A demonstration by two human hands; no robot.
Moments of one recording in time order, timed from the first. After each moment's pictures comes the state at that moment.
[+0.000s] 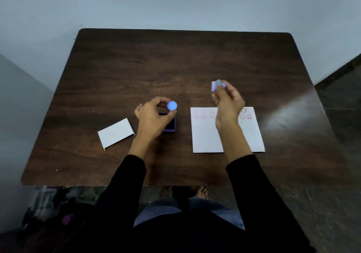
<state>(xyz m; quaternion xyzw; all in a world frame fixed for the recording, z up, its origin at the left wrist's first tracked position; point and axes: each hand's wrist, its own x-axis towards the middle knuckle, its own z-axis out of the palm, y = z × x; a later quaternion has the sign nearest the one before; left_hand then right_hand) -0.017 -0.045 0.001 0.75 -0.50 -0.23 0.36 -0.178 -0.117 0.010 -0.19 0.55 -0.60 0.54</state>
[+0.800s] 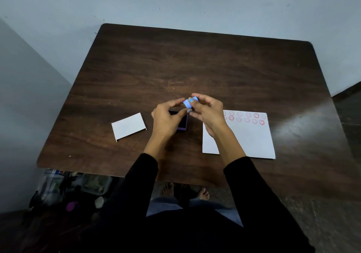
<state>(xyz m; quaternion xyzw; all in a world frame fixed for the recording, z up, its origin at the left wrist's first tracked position) -0.024 -0.034 -0.001 0.72 -0.40 -0.34 0.45 -0.136 -0.093 -0.002 -0.38 0.51 -0.36 0.68</state>
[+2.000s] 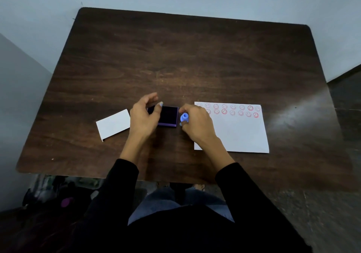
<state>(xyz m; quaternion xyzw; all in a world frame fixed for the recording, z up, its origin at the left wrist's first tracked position) -0.001 -0.034 -0.020 0.75 -0.39 -0.31 0.43 -0.145 -0.076 -0.028 -0.77 0.56 -0.11 0.30</state>
